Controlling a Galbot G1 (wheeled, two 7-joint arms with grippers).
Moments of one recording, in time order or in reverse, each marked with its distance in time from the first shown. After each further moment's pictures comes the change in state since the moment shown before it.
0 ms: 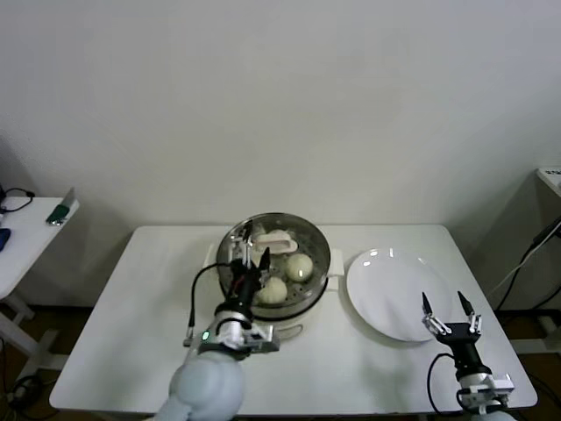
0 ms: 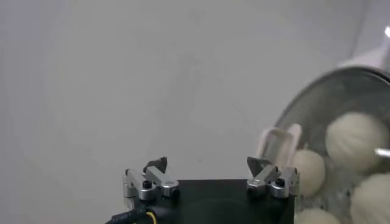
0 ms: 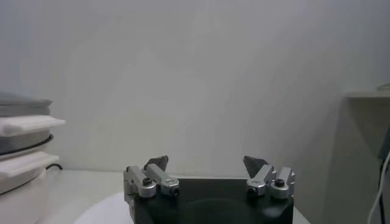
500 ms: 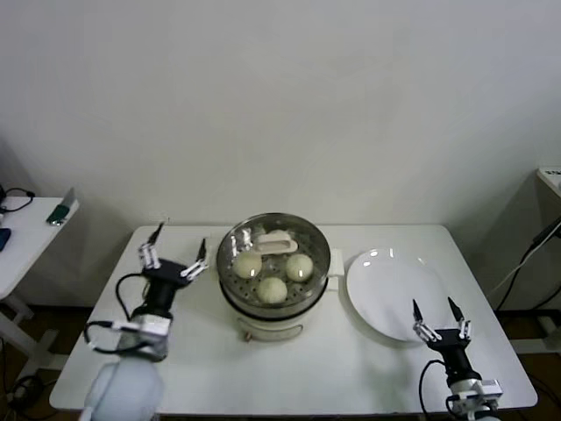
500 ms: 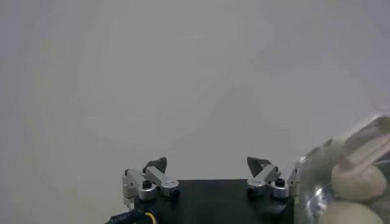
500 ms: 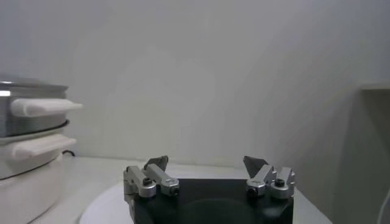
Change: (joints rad) left arm 0.249 -0.002 -0.480 -0.028 -0.797 -0.318 -0.172; right arm 0.000 0.015 -0.039 -0.027 -0.039 0.018 0.002
